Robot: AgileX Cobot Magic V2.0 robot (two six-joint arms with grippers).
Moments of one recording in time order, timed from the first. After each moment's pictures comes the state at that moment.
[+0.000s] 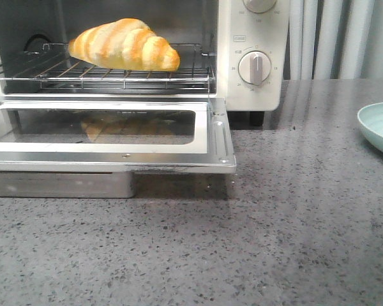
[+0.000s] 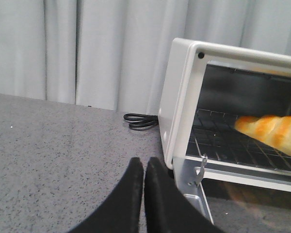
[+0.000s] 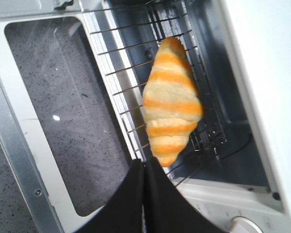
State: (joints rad) left arm -0.01 -0.01 -0.11 -0.03 0.15 -0.04; right arm 1.23 1.65 -1.78 -0.72 1.24 0.05
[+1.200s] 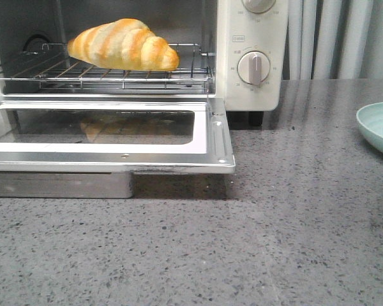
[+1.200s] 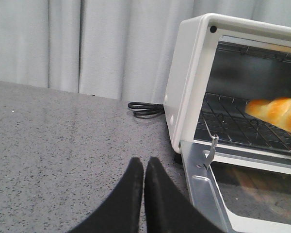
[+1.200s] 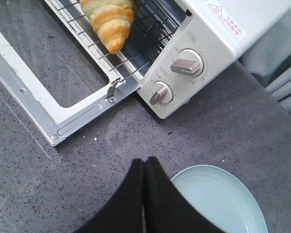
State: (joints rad) left arm -0.01 -0.01 -0.01 -0.04 0.04 -0.04; right arm 1.23 0.95 -1.23 -0.68 1.26 0.31
